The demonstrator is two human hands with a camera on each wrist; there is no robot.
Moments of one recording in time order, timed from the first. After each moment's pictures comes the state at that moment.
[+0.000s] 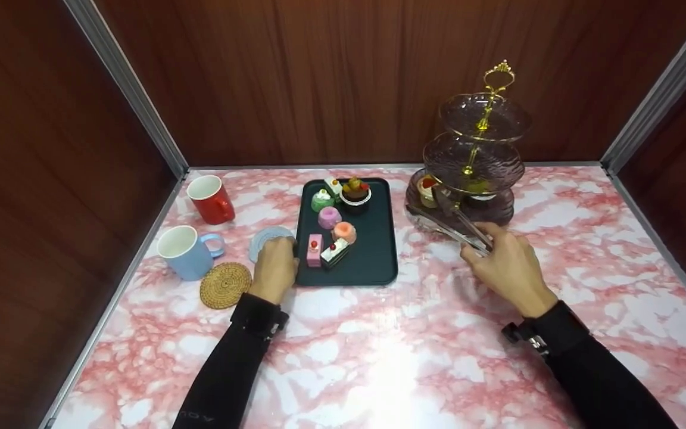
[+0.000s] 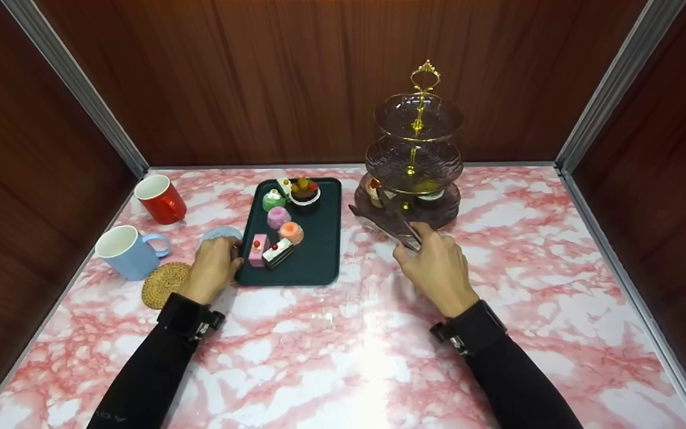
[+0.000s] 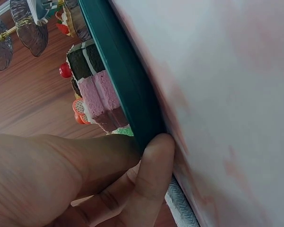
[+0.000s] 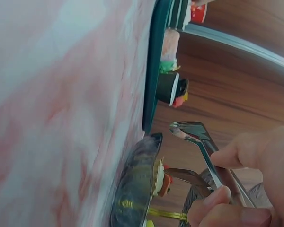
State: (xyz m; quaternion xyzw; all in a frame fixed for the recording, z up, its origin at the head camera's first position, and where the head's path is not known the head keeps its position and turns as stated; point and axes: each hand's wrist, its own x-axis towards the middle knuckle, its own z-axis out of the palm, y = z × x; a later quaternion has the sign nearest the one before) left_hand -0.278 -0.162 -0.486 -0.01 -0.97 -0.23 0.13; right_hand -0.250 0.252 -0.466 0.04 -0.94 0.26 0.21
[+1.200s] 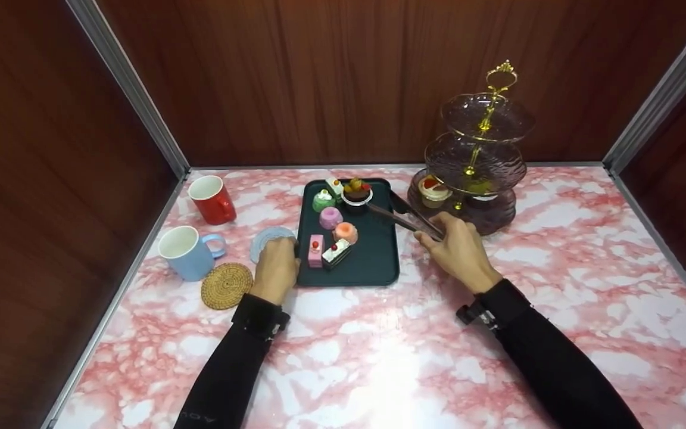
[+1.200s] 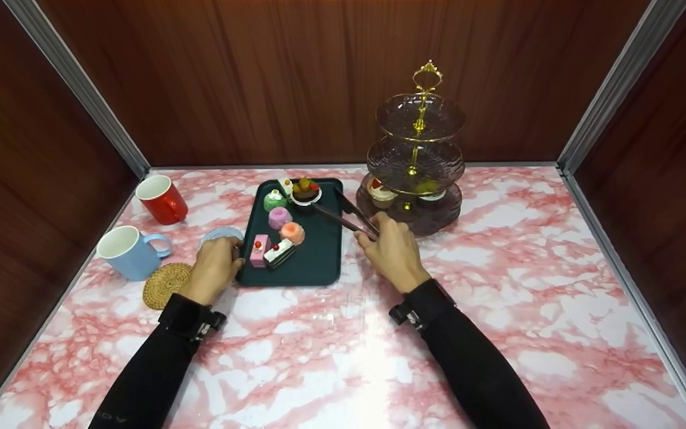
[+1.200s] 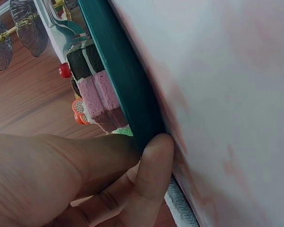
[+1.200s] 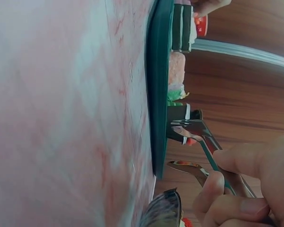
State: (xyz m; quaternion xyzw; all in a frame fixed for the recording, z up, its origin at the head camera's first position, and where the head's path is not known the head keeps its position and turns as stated) left_hand -0.279 -0.163 -0.486 -0.02 -0.97 -0.21 0.13; right_hand -0.298 0.186 -0.481 0.08 -0.93 0.30 0.20
